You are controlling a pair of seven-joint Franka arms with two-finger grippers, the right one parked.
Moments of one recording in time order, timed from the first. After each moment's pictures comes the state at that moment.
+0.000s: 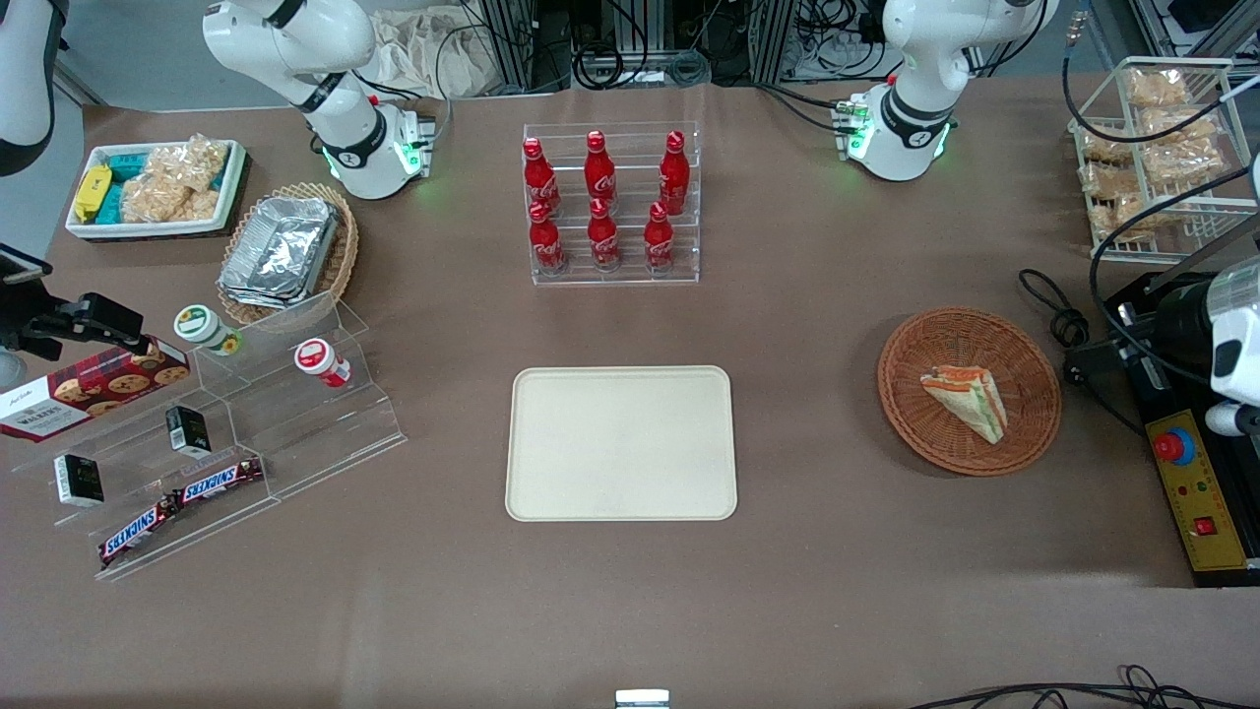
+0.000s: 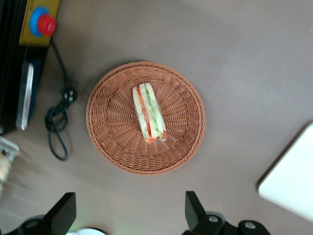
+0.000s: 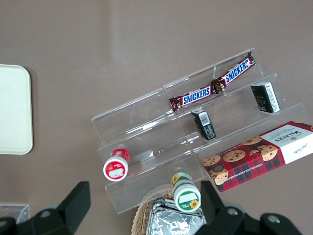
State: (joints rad) arm 0.12 0.23 -0.09 -1.50 0.01 1.58 -0.53
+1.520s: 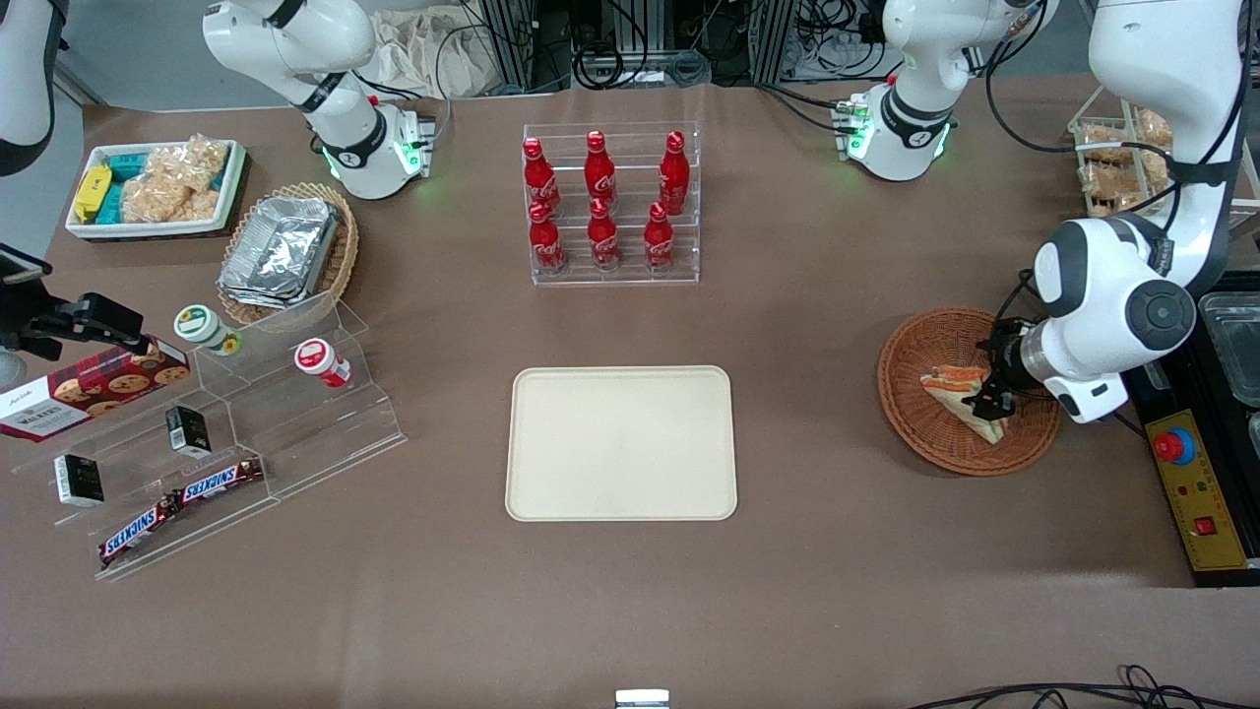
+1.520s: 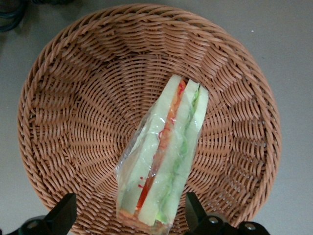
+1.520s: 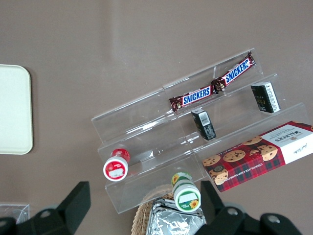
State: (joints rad) arm 0.12 0.24 -0.09 -2.14 0.04 2.26 -1.23
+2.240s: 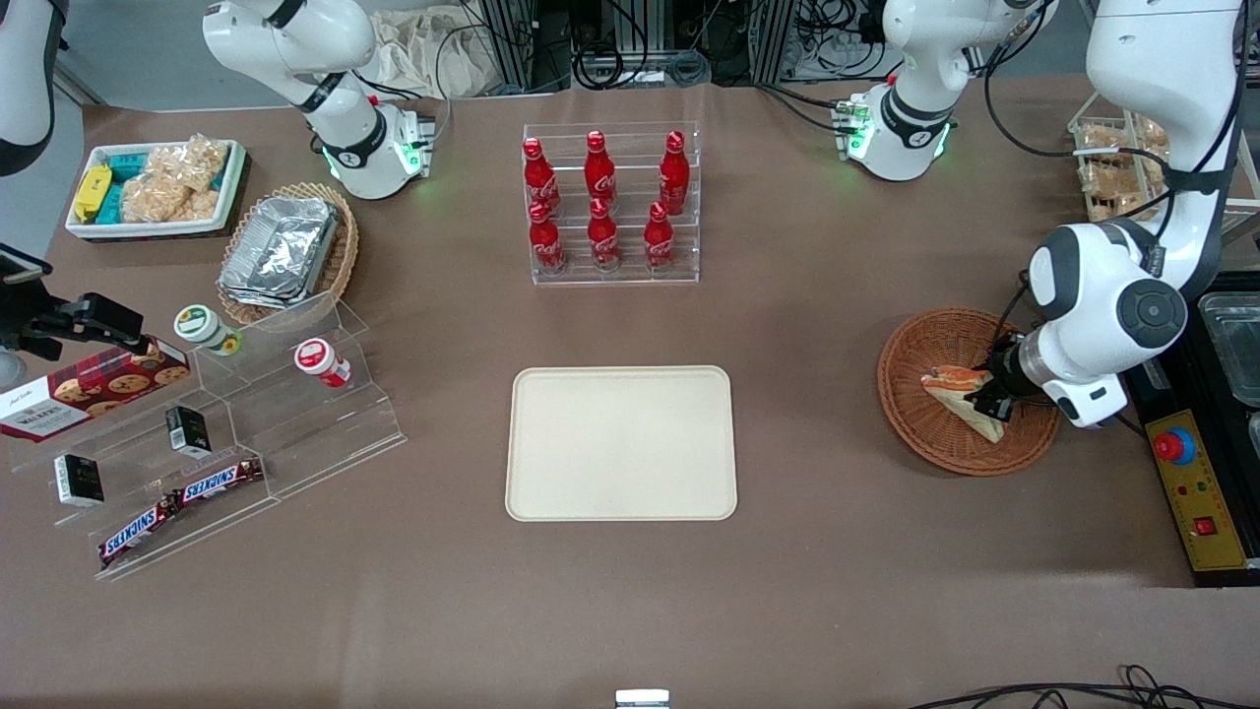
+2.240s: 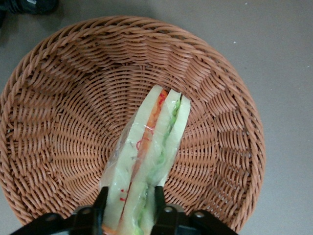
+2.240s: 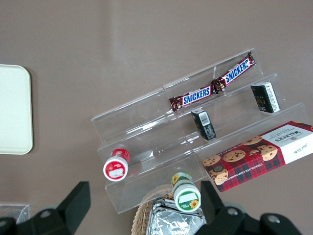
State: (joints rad) arm 0.12 0.26 -0.09 -2.15 0.06 2.35 -1.23
